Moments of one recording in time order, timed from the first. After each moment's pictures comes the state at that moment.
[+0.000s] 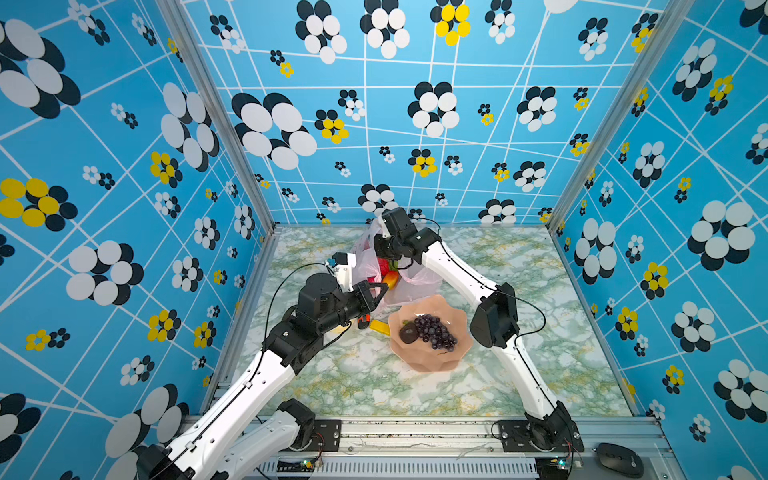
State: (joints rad) left arm -0.54 0.91 0.85 -0.21 0.31 -0.91; right arm 0.68 2.52 2.55 -0.74 -0.16 0.62
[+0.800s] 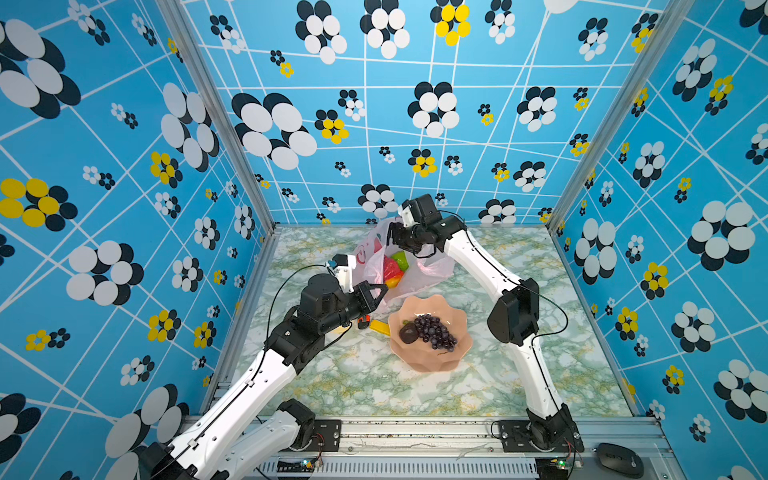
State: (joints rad) left arm -0.53 0.92 0.84 -0.21 0.30 -0.92; right arm 0.58 2.30 2.37 -0.76 -0.36 0.60
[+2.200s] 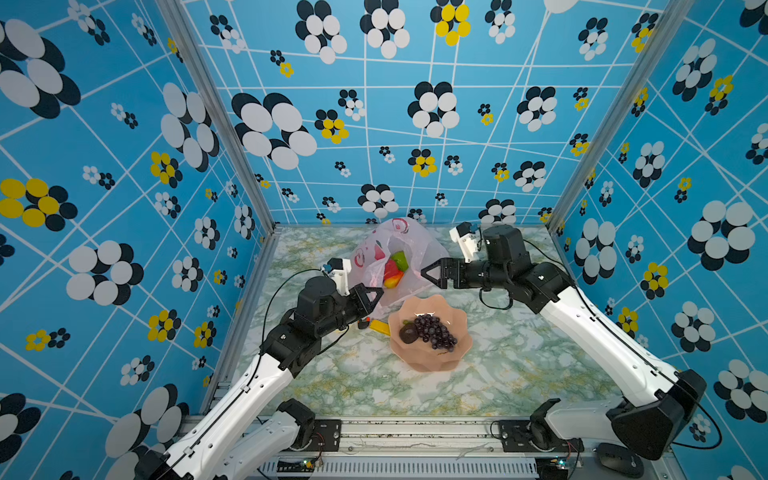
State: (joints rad) left arm -0.52 0.88 0.83 -0.29 0.28 -0.96; right arm 0.58 1.31 1.34 -0.66 -0.35 0.48
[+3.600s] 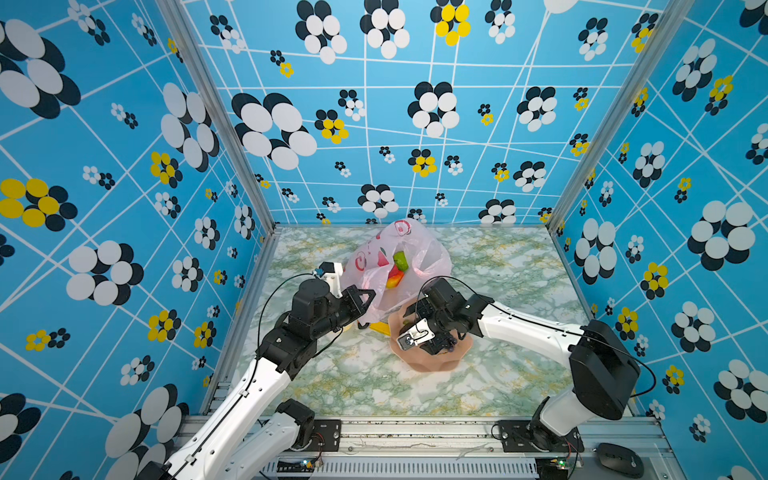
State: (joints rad) left arm -0.44 0.85 0.79 -0.29 0.30 -0.98; right arm 0.81 1.63 1.07 -0.45 -0.21 -1.39
